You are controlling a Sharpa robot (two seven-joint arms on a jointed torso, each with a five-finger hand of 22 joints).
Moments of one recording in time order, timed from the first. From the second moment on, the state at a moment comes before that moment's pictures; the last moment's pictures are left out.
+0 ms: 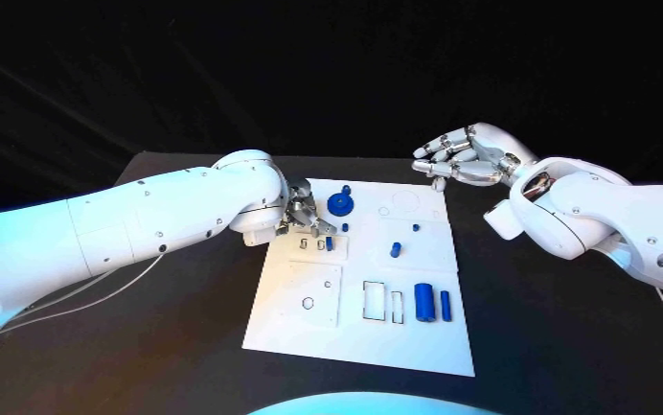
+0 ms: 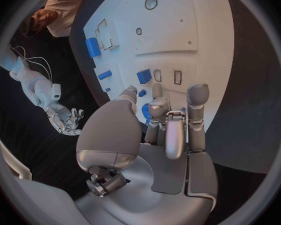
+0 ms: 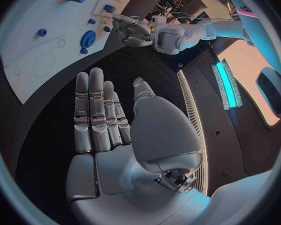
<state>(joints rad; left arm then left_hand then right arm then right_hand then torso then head) 1.23 -0.67 -0.02 1.43 -1.03 0.14 -0.67 1.13 -0.04 0.01 0.29 0.26 0.99 0.07 0.48 0.39 1.26 0.00 1.13 1.02 1.47 -0.06 1.52 1.31 0.15 1.22 0.04 1.15 0.79 1.31 -0.92 -0.12 1.59 -0.74 -0.36 0.13 1.32 -0.03 -0.07 0.23 0.27 0.90 0.18 0.20 0.14 0.97 0.10 0.65 0.44 1.31 0.04 0.34 0.55 0.17 1.03 0.15 0.32 0.58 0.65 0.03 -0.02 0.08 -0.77</state>
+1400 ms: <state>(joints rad) 1.23 -0.61 -0.03 1.37 -1.04 0.21 -0.67 1.14 -0.03 0.00 0.29 0.26 0.98 0.07 0.49 0.40 1.26 0.00 1.13 1.03 1.47 -0.06 1.52 1.31 0.16 1.22 0.04 1.17 0.81 1.29 -0.89 -0.12 1.56 -0.78 -0.38 0.13 1.32 -0.02 -0.08 0.23 0.25 0.89 0.18 0.20 0.14 0.97 0.10 0.65 0.42 1.32 0.04 0.31 0.55 0.17 1.04 0.15 0.31 0.57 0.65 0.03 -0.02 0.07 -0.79</state>
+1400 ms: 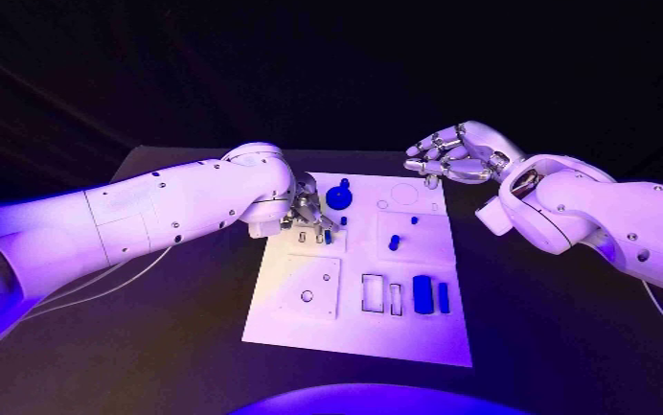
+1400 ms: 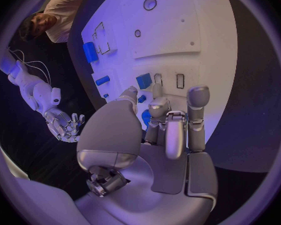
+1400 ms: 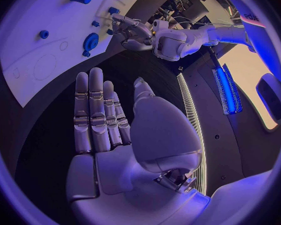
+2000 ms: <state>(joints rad) 1.23 -0.60 -0.04 1.36 -1.04 0.22 -0.67 1.16 -0.01 0.00 0.29 0.26 0.97 0.07 0.49 0.41 1.26 0.00 1.13 1.03 1.47 -0.06 1.52 1.31 0.16 1.22 0.04 1.18 0.82 1.29 -0.89 -0.12 1.56 -0.78 -0.38 0.13 1.32 -0.02 -0.09 0.23 0.25 0.89 0.19 0.20 0.13 0.97 0.11 0.65 0.41 1.32 0.04 0.30 0.55 0.17 1.04 0.16 0.30 0.56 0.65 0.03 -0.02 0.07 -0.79</state>
